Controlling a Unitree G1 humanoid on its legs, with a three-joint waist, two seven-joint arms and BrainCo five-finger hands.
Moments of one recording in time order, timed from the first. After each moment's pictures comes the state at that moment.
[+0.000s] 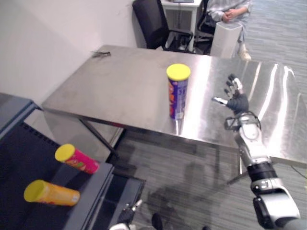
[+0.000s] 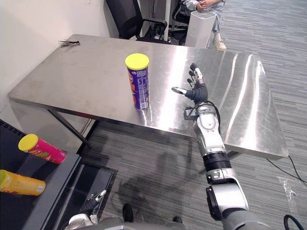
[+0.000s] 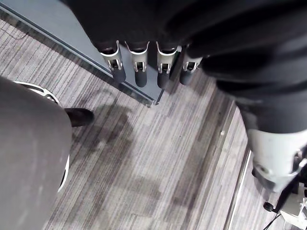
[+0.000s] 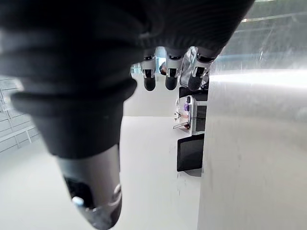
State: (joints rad) left arm 0.10 0.08 0.10 1.02 -0.15 -0.15 -0.02; right arm -0.58 -0.29 0.01 0.44 0.27 -0.19 -0.03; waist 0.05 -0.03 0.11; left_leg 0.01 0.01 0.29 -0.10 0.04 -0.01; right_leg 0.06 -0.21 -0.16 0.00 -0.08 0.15
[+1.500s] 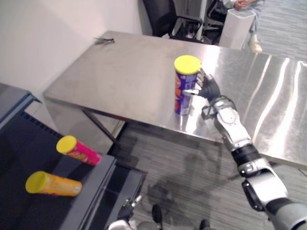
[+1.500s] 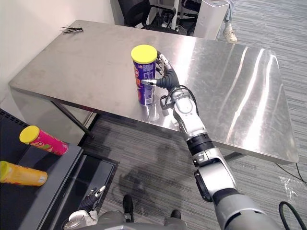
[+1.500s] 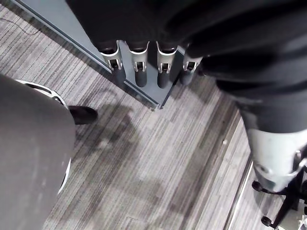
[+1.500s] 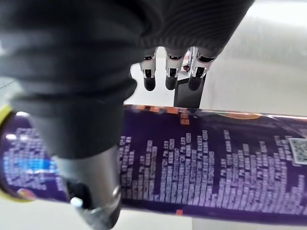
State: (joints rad) left arm 0.10 0.08 0.11 0.97 -0.19 -0.14 -0.02; right arm -0.82 -0.26 0.21 0.53 0.27 -0.14 0.03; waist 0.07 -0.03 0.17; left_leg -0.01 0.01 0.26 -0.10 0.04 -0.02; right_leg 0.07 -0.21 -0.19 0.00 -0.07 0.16
